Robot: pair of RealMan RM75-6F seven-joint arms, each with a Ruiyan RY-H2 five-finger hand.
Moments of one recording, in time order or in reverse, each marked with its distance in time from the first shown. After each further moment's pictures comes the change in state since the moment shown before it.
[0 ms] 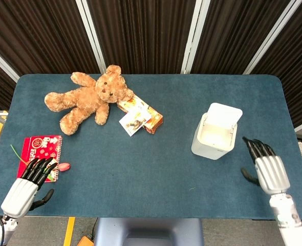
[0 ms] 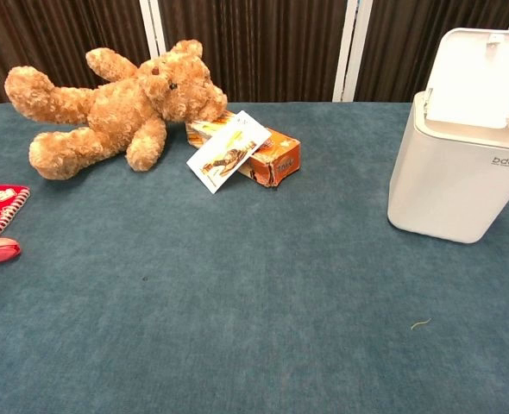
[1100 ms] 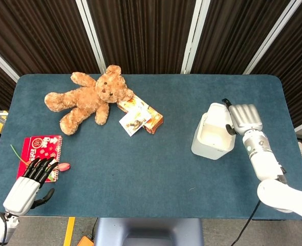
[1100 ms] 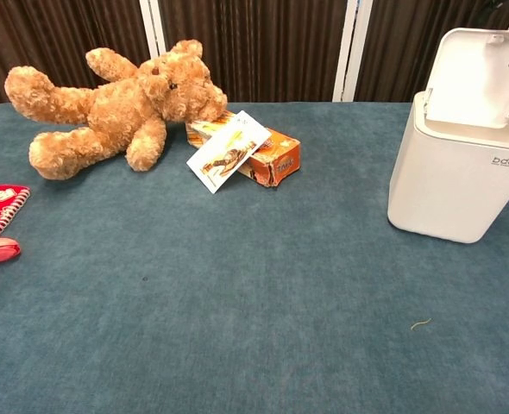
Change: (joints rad) left arm -0.012 0.007 0.000 -0.020 -0.031 -0.054 0.019; right arm 0.711 0.216 0.119 -0.105 1.195 -0.466 -0.545
